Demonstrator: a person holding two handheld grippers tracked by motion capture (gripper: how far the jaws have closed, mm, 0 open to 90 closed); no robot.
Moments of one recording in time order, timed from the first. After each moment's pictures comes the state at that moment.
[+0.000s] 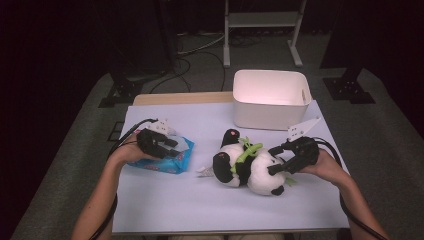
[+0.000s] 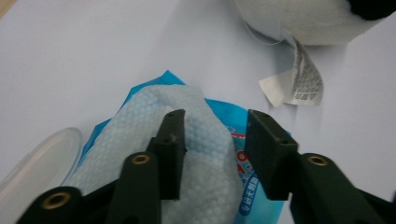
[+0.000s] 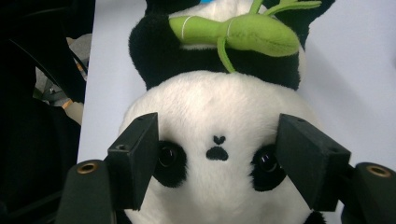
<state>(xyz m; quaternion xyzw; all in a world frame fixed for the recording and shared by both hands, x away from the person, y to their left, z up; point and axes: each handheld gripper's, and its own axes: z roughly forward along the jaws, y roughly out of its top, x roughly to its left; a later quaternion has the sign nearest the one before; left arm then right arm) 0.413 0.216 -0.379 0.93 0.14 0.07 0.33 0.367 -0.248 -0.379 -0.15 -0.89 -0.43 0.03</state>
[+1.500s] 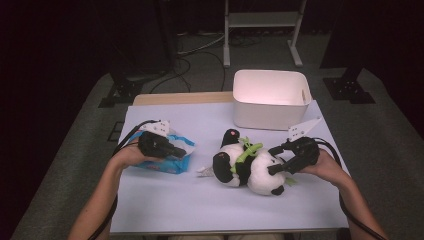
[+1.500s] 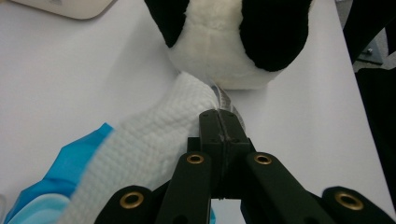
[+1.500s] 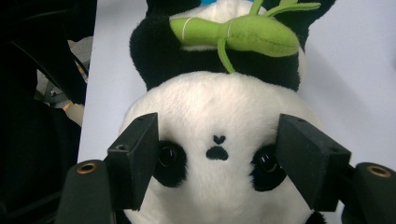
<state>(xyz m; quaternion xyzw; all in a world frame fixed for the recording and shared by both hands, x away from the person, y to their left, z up) 0.396 0.204 -0.364 0.91 0.09 0.00 0.40 0.367 -0.249 -0.380 -0.15 -0.89 -0.44 0.03</state>
